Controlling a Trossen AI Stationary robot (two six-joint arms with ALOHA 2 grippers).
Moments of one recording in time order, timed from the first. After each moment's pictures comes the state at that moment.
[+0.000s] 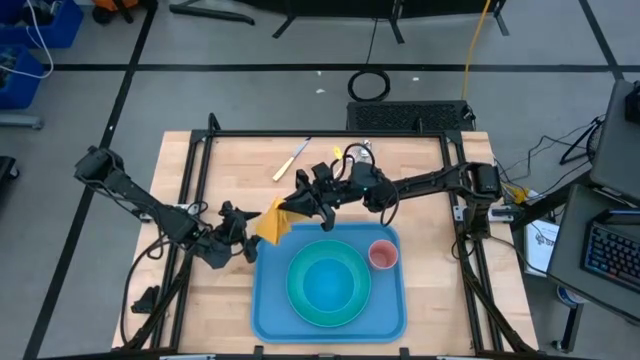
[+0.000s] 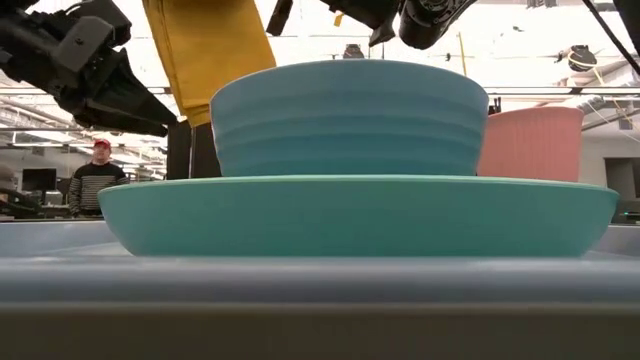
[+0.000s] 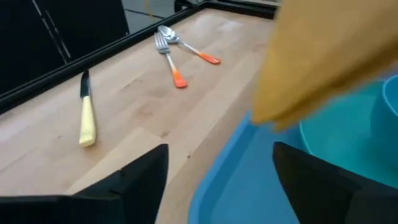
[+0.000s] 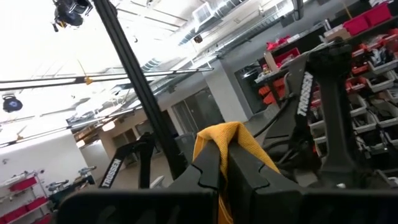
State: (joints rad) left arm -0.57 1.06 0.41 -0.10 -0.94 -0.71; right arm -0.05 1.87 1.26 1.00 -0.39 0.62
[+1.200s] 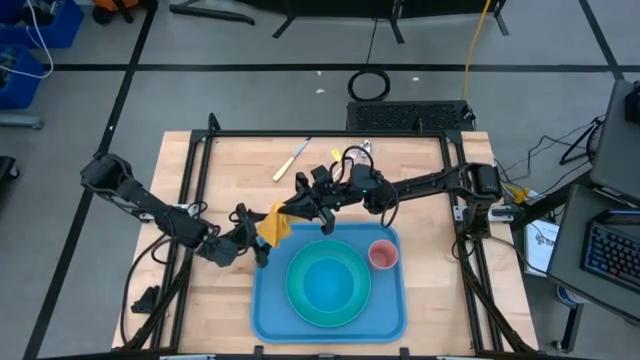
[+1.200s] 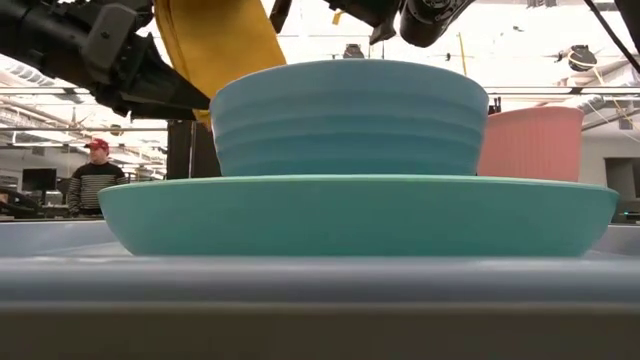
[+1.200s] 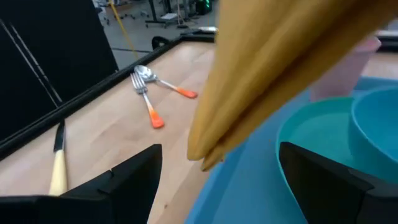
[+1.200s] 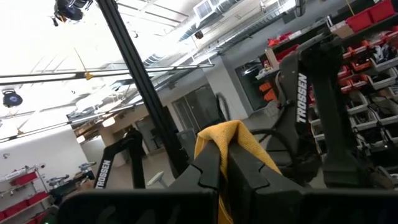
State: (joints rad) left arm -0.52 1.24 0.41 0.35 -0.92 -0.34; right arm -0.03 1.87 1.26 0.98 -0.39 0.60
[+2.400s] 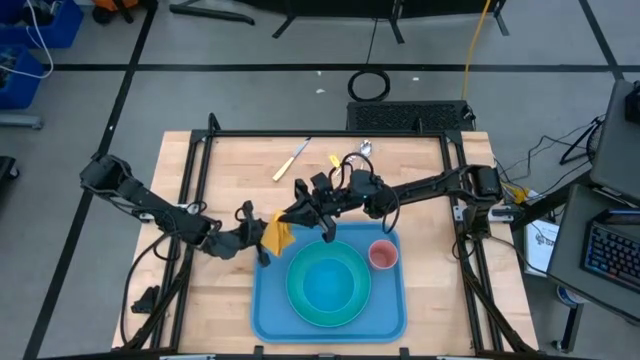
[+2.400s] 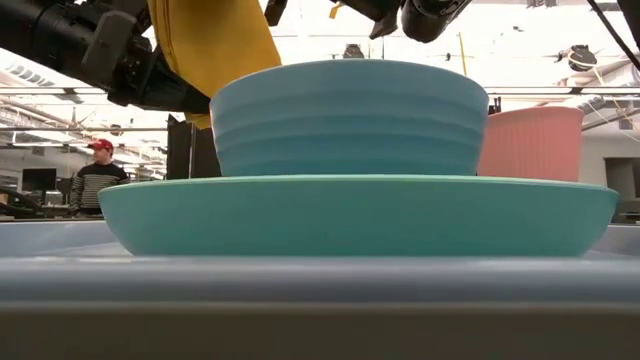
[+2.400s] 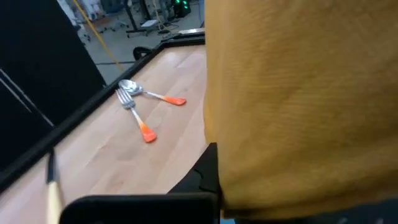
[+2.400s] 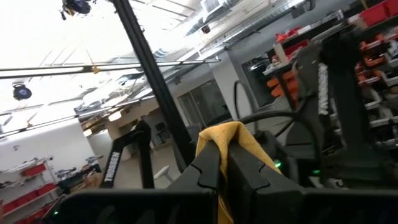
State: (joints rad) left arm -0.47 1.24 0.41 0.40 -0.80 -0.14; right arm 0.01 1.87 1.26 0.98 -0.39 0.58
